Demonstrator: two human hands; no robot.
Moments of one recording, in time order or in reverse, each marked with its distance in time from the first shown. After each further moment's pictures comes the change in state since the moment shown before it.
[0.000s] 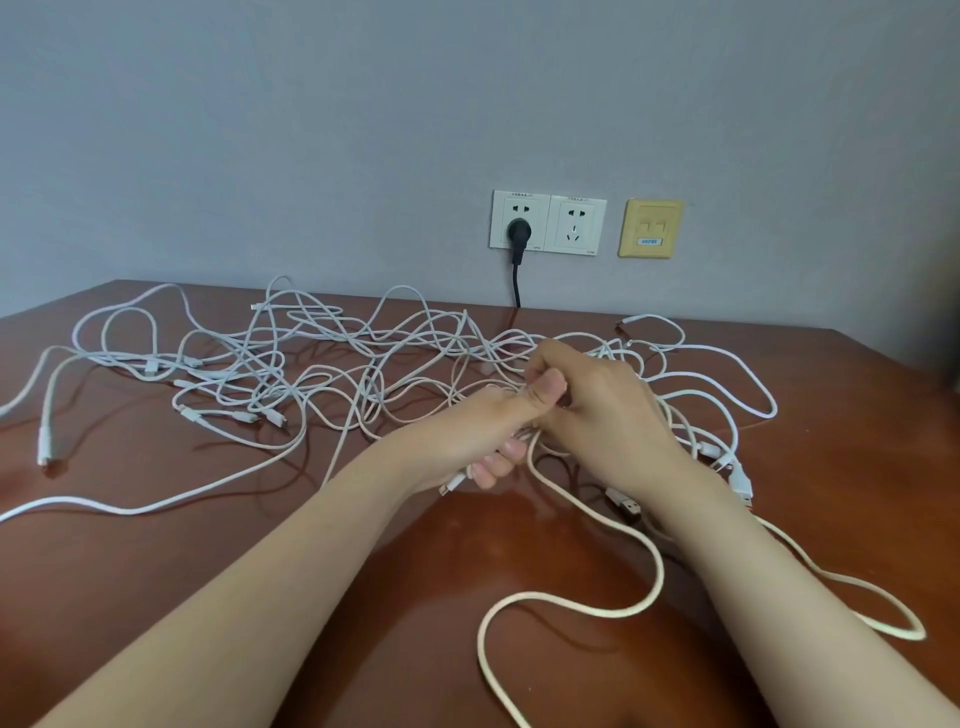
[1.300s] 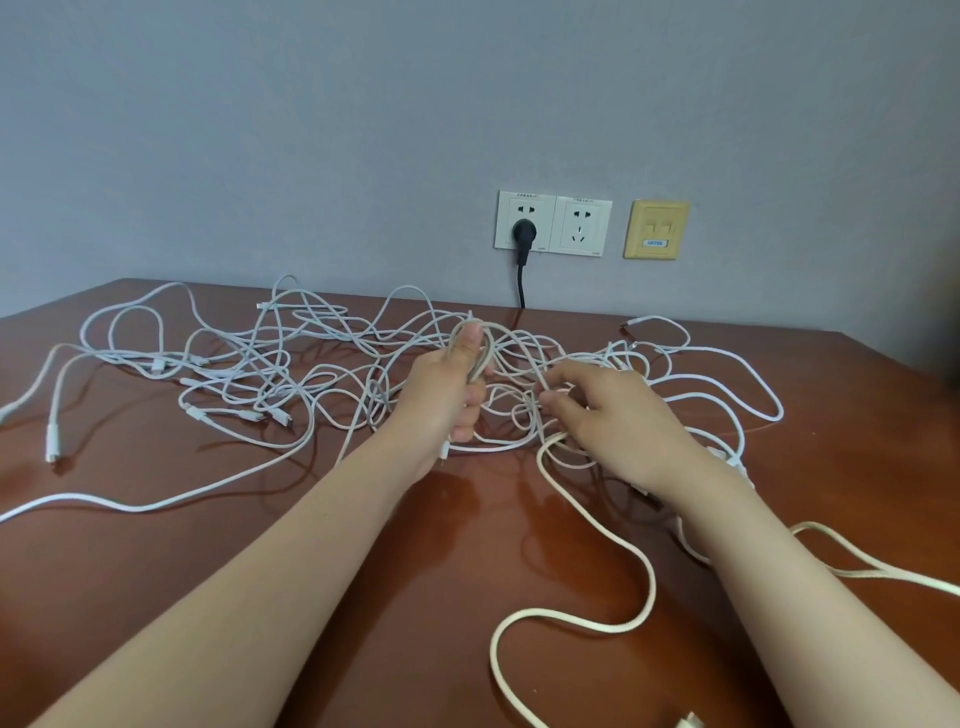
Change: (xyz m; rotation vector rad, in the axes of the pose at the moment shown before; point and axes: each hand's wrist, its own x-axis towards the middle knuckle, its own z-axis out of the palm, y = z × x) left_hand 0.006 -0.008 -0.020 -0.448 0.340 0.115; right_hand 0.003 0.016 0.003 0.048 -0.137 0.199
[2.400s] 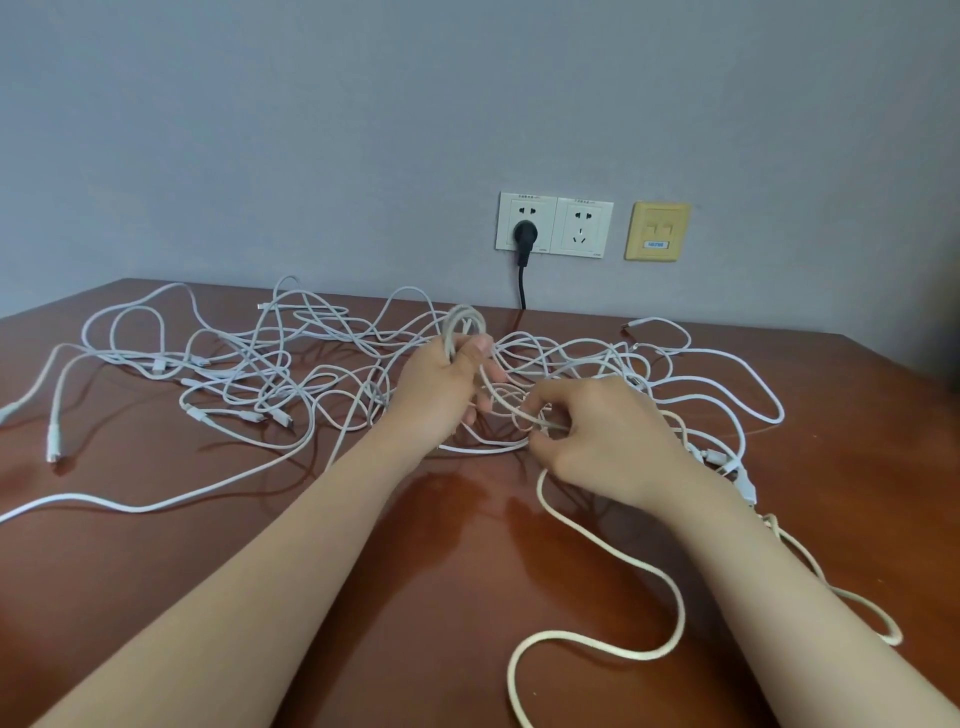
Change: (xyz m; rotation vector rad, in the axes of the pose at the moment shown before) left_hand 0.004 0.001 -0.002 0.313 0.098 0.221; right_hand -0.010 -0.018 -0.002 -0.171 0.014 -0.107
